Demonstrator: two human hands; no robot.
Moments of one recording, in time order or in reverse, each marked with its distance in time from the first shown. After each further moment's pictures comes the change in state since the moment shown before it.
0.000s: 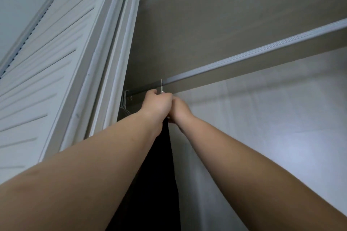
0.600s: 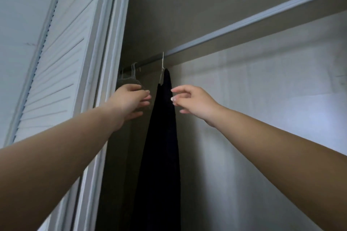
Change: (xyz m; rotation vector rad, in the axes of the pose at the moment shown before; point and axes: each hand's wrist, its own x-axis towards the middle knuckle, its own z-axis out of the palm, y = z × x) left_hand -0.120 0.003 -0.048 0.259 0.026 -0.116; right_hand -0.150 0.011 -0.105 0.171 -0.273 -0.049
